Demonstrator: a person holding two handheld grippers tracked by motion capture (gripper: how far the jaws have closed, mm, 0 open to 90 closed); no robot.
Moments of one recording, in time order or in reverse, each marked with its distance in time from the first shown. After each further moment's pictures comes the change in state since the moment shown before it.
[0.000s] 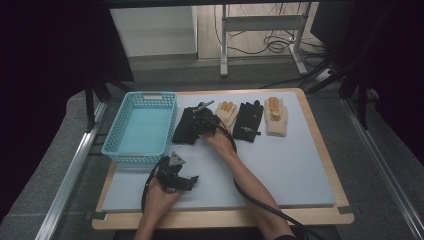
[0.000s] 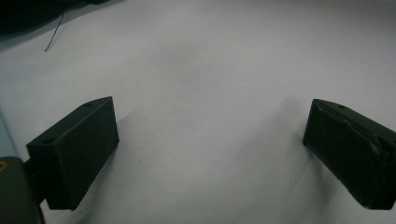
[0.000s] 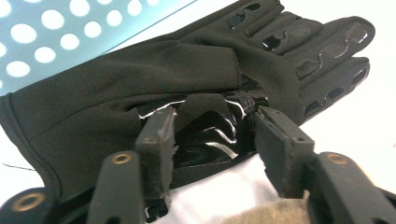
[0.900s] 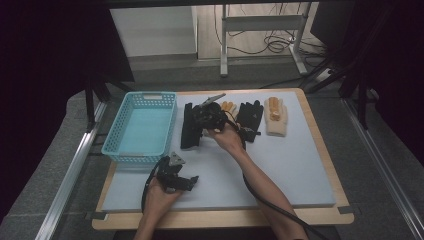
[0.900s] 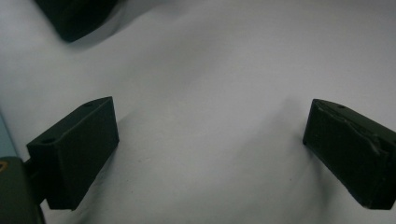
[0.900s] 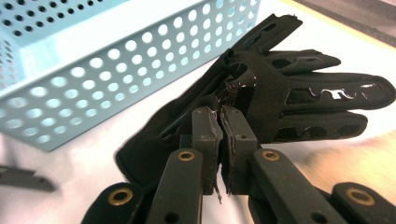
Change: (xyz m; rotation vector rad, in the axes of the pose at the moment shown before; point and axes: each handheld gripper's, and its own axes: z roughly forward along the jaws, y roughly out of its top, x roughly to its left) left arm 0.000 0.000 0.000 -0.001 0.000 0.000; right arm 0.001 0.011 -0.076 -0.089 0.142 -0.028
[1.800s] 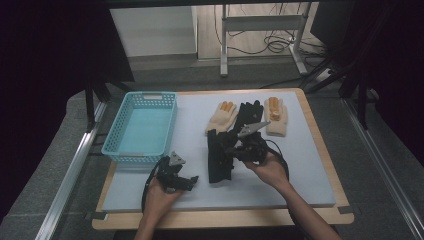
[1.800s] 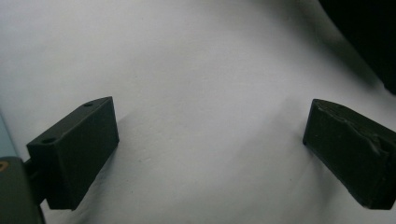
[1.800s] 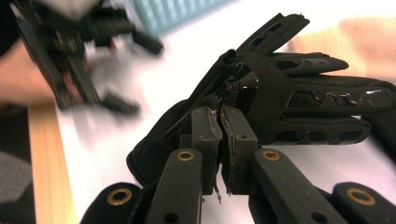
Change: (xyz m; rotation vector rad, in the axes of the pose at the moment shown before) left arm 0.000 0.000 0.000 -0.005 0.001 -0.004; right arm 0.025 -0.104 -0.121 0.026 0.145 -0.011
